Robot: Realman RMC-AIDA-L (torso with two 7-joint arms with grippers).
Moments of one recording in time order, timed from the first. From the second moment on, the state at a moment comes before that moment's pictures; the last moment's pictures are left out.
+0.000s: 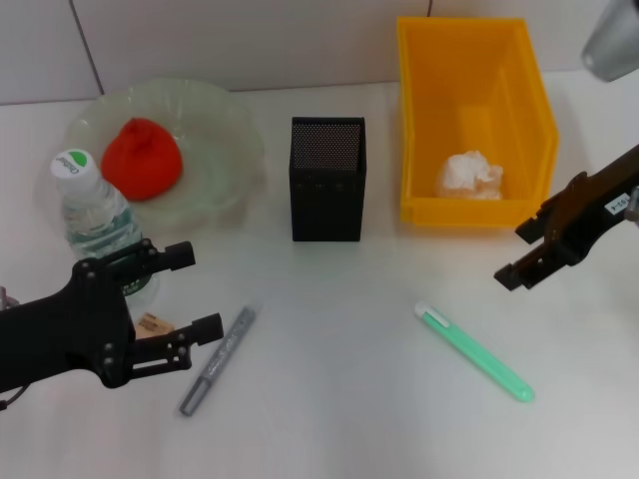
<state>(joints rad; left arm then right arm) -0.32 -1.98 1.13 0.57 1.43 1.70 -1.07 0.70 2.05 -0.95 -1.29 -2.63 -1.84 2.16</state>
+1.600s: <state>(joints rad) -0.33 -2.00 1.13 0.58 1.47 1.68 -1.06 0.91 2.08 -1.17 -1.04 -2.78 -1.74 2.46</state>
